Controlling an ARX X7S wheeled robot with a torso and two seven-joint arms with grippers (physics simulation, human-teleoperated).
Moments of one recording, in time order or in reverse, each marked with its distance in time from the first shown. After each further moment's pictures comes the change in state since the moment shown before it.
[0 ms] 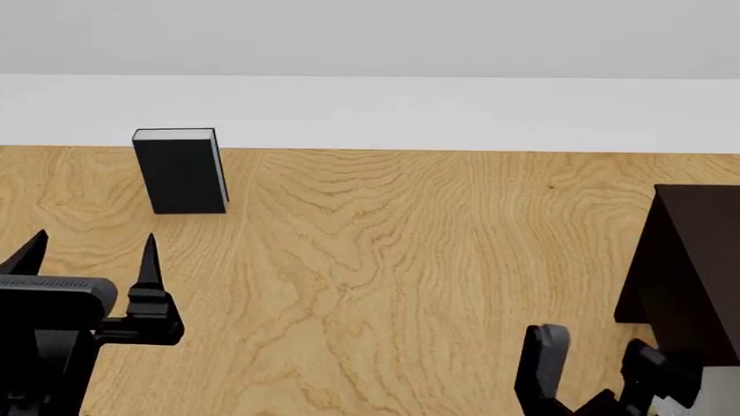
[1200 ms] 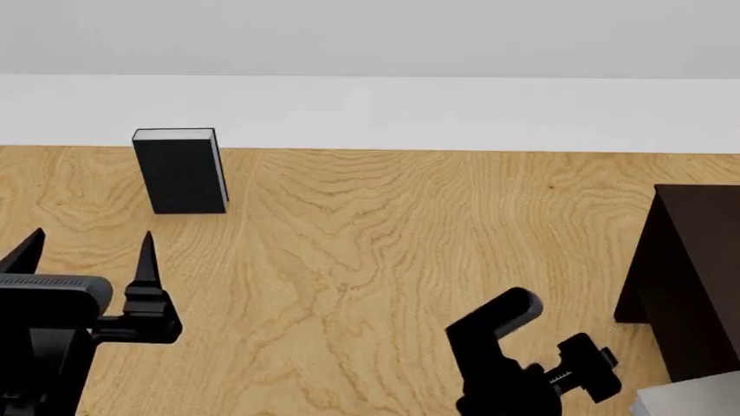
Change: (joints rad) left arm 0.000 -0.013 0.007 0.019 -0.021 -0.005 -0.012; right arm 0.025 -0.020 0.401 -0.001 0.027 -0.476 -0.341
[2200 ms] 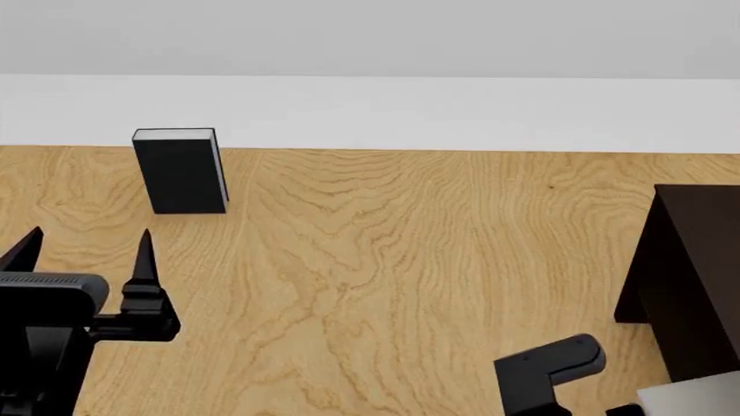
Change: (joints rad) left arm -0.003 -0.008 0.004 0.002 -0.017 0.003 -0.005; right arm -0.322 0.238 0.249 -0.951 0.178 0.662 0.034
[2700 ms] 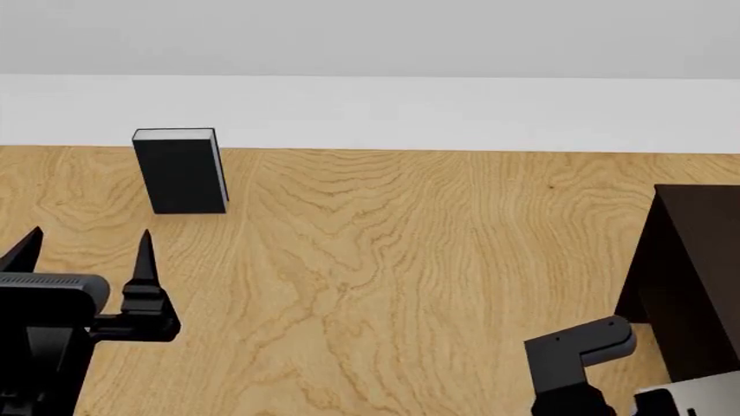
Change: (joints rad) left arm -0.002 -0.002 0.006 -0.007 0.002 0.007 -0.004; right arm 0.082 0.038 -0.005 0.112 0.008 -0.024 -0.067
